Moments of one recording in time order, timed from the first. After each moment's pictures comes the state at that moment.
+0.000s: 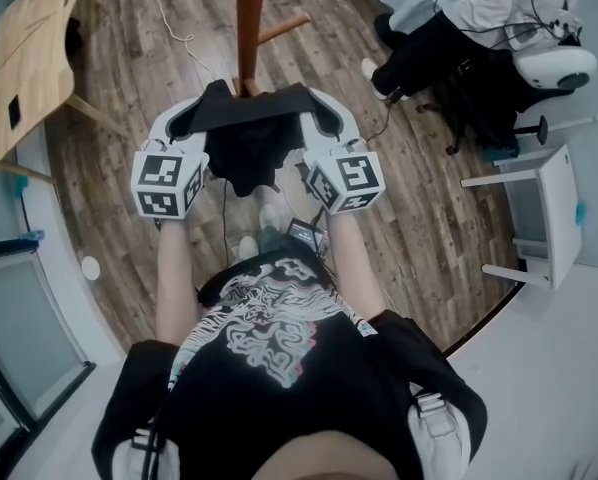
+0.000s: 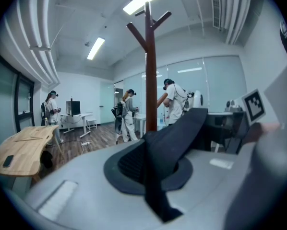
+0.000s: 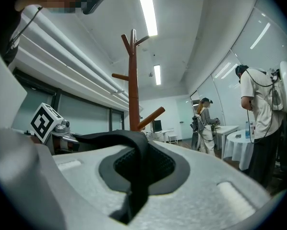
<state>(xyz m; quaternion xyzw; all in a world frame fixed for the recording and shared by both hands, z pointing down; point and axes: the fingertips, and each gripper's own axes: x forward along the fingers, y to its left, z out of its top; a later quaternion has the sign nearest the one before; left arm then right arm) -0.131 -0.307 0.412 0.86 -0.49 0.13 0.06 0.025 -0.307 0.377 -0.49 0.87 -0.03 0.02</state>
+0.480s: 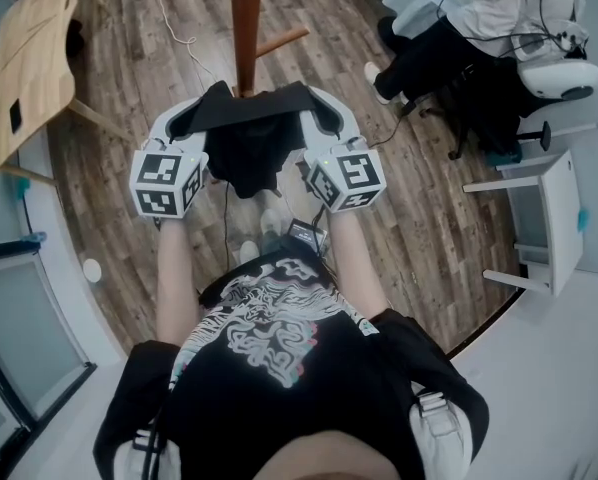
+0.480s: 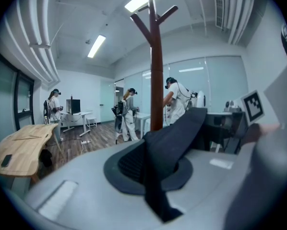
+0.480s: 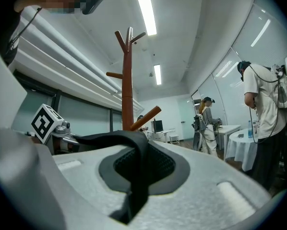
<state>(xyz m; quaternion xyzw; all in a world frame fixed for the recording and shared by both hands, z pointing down) -0.126 -0.336 0.412 0.86 -0.49 0.13 0.07 0.030 -0.339 0.375 -0.48 0.88 -0.04 0.03</state>
